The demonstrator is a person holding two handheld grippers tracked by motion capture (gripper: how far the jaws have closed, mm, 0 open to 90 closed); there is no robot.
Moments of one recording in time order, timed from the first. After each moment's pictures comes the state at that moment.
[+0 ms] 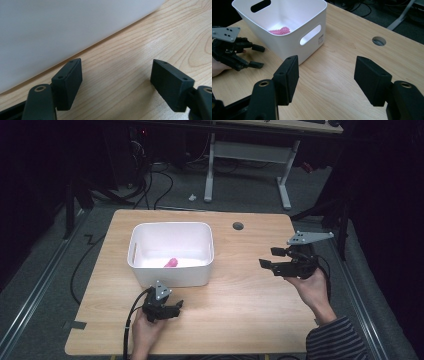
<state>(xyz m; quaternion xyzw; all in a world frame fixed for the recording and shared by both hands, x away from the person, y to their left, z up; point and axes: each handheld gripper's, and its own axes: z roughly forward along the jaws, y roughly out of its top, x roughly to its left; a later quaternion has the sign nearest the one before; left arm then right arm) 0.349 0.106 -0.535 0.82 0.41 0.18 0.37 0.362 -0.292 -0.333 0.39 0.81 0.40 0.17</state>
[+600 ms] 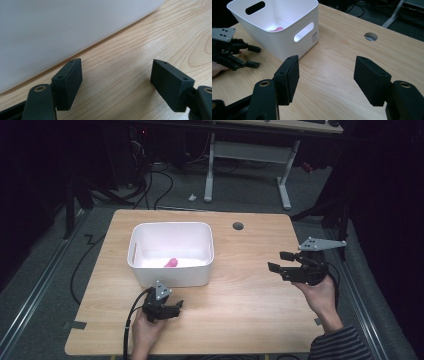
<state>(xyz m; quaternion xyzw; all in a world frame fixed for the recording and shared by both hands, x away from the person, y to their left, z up) 0.349 0.106 -0.535 0.81 0.41 0.18 0.37 0.347 -0.313 -0.340 0.41 0.80 0.41 0.18</state>
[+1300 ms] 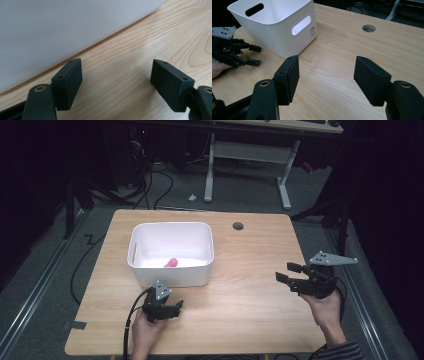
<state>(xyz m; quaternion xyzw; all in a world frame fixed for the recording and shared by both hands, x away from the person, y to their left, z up) 0.349 0.106 -0.535 0.81 0.41 0.18 0.37 0.323 -0.337 -0.367 0.43 0.77 0.44 0.17</state>
